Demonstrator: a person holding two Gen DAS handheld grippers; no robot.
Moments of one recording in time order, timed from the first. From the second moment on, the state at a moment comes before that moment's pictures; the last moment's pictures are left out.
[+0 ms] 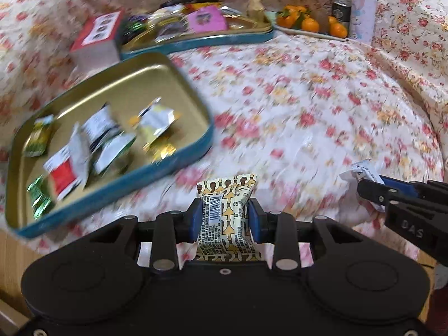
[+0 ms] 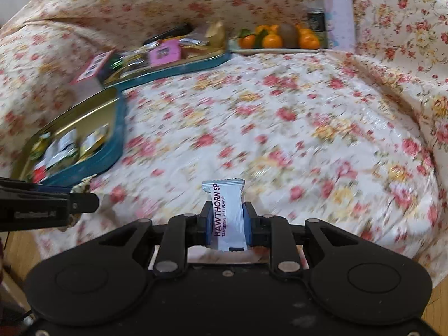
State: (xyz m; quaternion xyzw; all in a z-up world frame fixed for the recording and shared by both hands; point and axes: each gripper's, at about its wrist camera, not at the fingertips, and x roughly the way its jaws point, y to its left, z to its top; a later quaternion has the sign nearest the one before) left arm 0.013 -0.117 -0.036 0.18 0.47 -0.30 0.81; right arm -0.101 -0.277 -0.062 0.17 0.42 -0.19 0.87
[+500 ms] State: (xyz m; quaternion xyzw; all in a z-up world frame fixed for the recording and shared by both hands) left arm 0.015 -0.015 -0.022 0.14 0.45 -0.22 0.85; right arm -0.088 -0.178 -0.047 0.15 0.46 -0.06 0.88
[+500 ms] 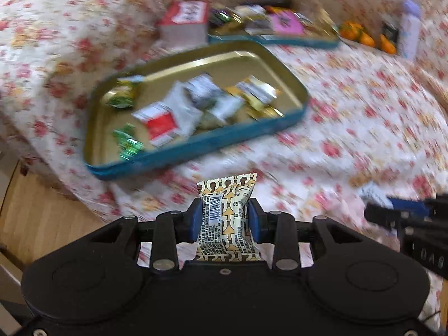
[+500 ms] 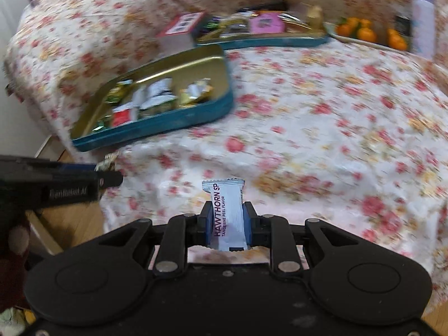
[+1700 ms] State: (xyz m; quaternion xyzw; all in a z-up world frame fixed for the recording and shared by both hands) left arm 0.168 0.029 -0.015 0.07 0.42 -0.12 0.90; right arm 0.107 -0.131 -0.025 0.10 0.38 -0.09 0.91
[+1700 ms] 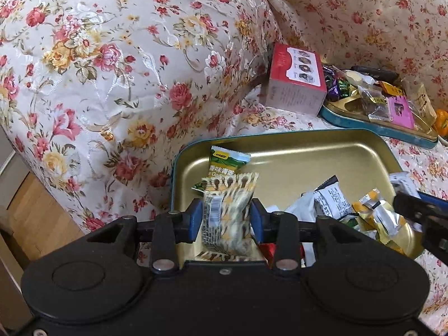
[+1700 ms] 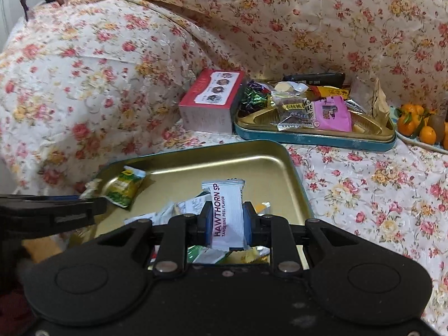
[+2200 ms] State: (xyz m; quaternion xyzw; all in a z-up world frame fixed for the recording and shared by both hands) left arm 0.162 0.031 -0.007 0.06 0.43 -0.14 0.89; right arm 0.145 -0.141 -0.042 0.07 0.40 -0.12 0.91
